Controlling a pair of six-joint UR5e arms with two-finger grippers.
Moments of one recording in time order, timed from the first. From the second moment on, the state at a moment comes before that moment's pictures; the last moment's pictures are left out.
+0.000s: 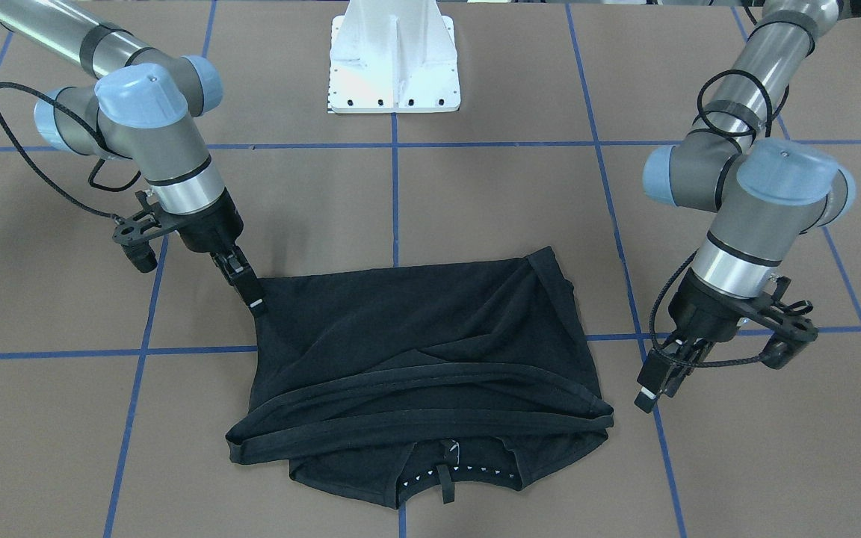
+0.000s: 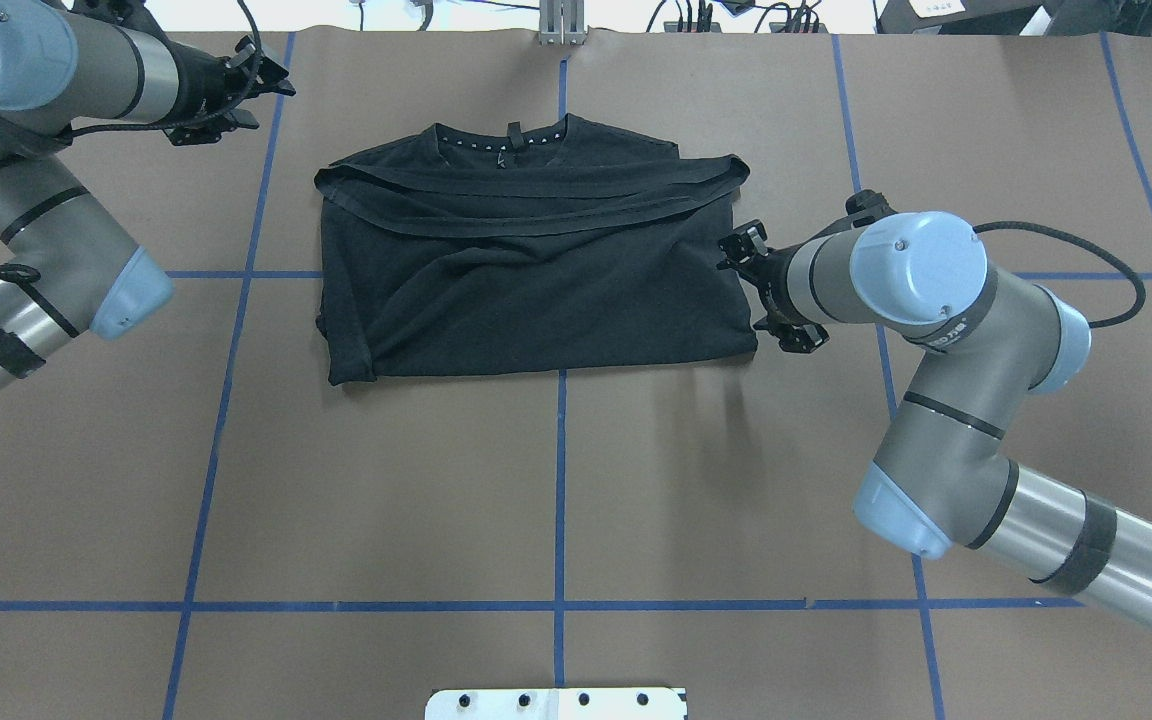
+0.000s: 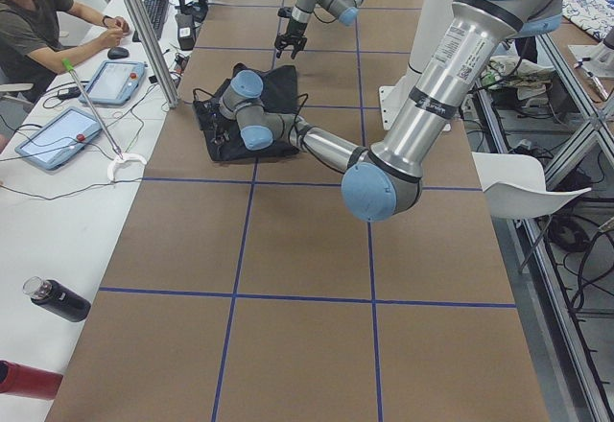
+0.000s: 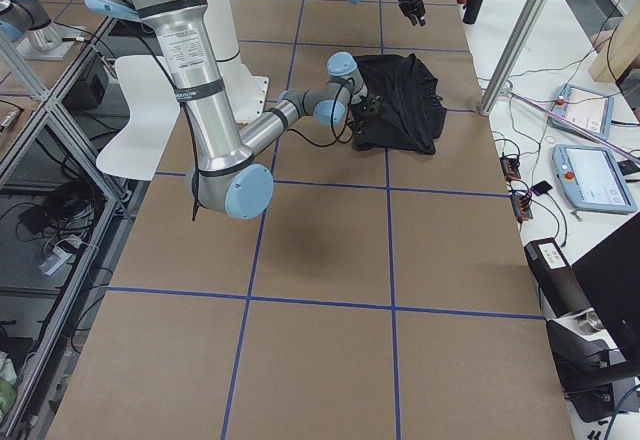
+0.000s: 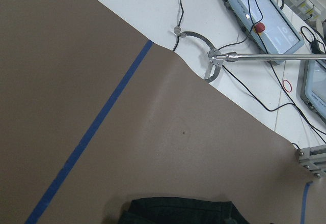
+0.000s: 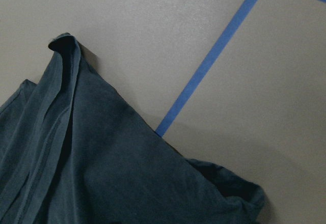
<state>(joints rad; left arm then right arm) -0.96 -2.09 -1.40 -2.36 -1.83 -1.60 0.60 -1.19 1.72 -1.11 1.68 2.15</state>
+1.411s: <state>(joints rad) -0.96 -2.08 -1.40 -2.36 -1.83 -1.60 0.59 -1.19 1.65 -1.11 1.67 2.14</state>
